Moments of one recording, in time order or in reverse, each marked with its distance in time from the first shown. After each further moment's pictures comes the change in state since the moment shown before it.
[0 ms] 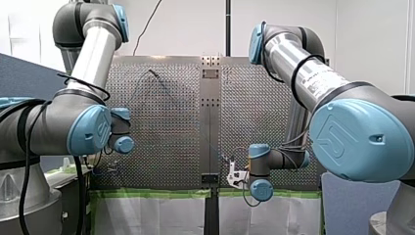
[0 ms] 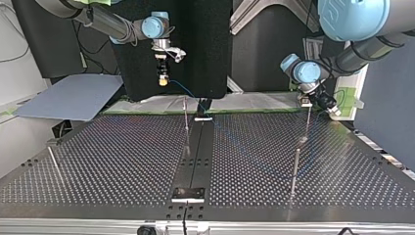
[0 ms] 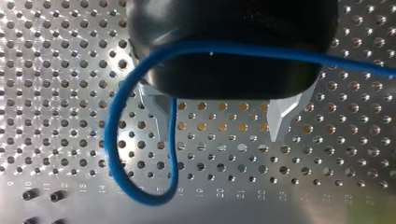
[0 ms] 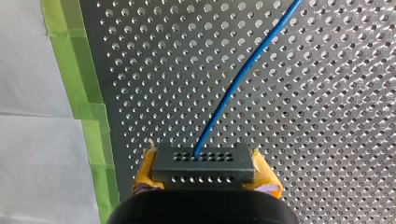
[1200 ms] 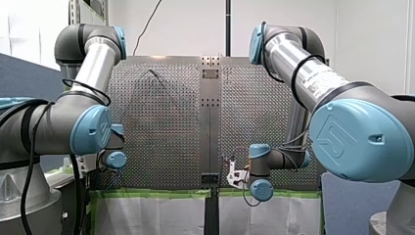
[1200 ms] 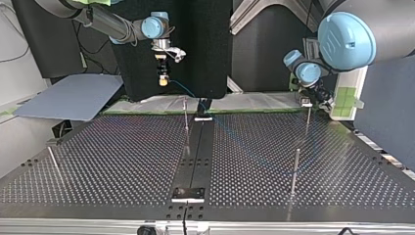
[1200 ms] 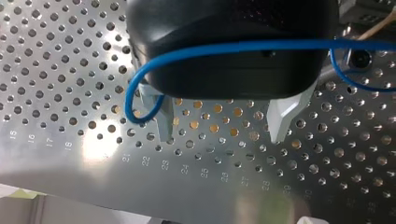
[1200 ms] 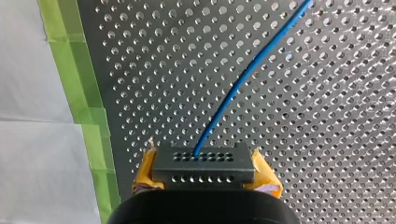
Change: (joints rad) left arm 0.067 -0.166 0.027 -0.025 0.104 -0.199; right arm -0.002 0.000 0.000 -0.003 -0.012 0.014
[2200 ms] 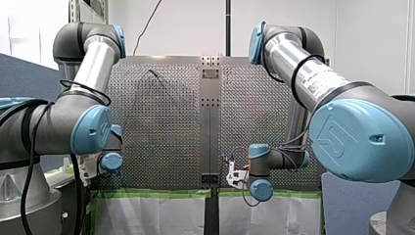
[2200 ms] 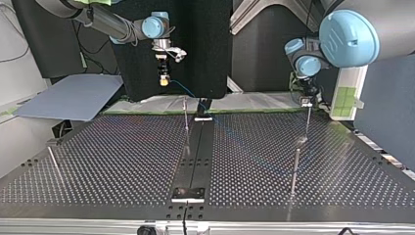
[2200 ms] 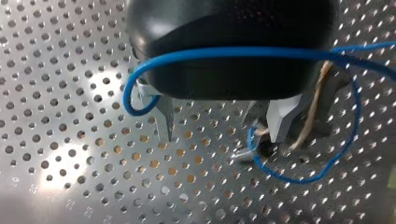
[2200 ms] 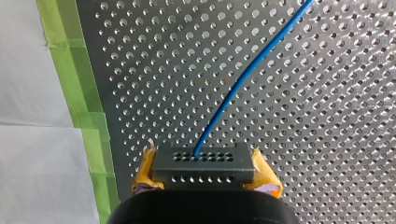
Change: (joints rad) left arm 0.004 0.016 -0.094 -0.061 0.229 -0.155; right arm 0.003 0.000 0.000 -0.003 -0.007 0.000
